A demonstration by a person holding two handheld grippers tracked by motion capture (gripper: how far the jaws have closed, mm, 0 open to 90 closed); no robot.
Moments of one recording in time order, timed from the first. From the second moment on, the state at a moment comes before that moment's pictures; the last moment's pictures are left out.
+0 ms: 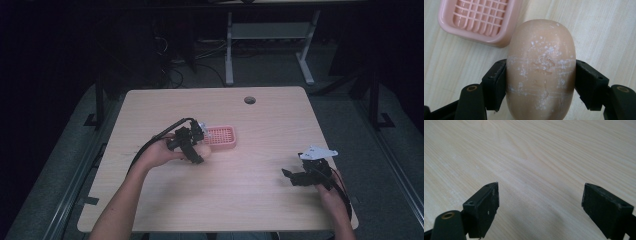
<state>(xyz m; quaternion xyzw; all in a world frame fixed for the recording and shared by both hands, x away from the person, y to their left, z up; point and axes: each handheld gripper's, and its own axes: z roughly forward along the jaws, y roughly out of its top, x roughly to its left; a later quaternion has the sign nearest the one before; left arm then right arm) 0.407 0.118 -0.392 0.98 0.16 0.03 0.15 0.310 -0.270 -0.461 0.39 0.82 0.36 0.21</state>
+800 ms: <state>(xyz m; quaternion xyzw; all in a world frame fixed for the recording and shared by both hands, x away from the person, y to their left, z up) 0.436 0.095 -0.388 0.98 0.15 0.03 0.14 0.309 -0.272 -0.460 0.39 0.82 0.36 0.21</state>
